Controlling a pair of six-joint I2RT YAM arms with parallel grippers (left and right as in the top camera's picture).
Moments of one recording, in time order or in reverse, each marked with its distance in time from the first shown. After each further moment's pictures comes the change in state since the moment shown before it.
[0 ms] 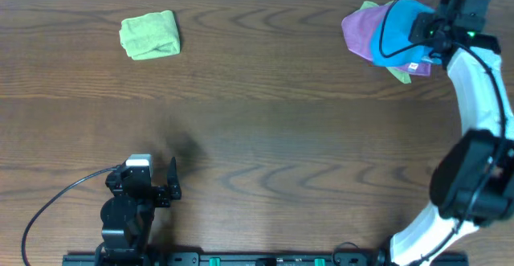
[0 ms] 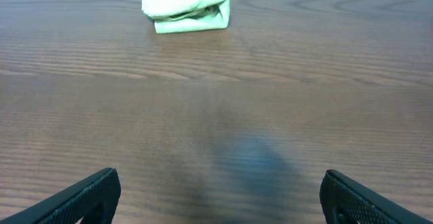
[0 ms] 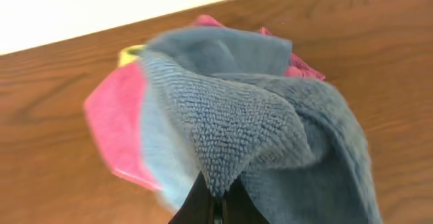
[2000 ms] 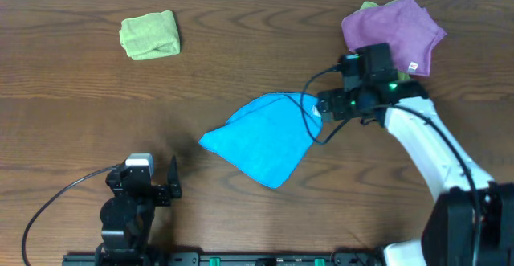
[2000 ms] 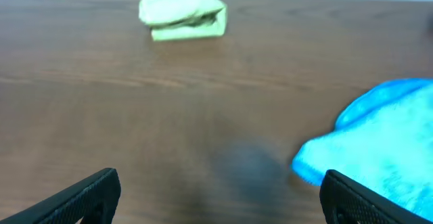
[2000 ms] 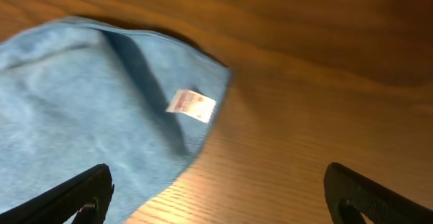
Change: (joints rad) left arm 0.000 0.000 -0.005 0.042 0.032 -0.013; right arm 0.347 -0.270 -0.485 -0.182 -0.134 -0.062
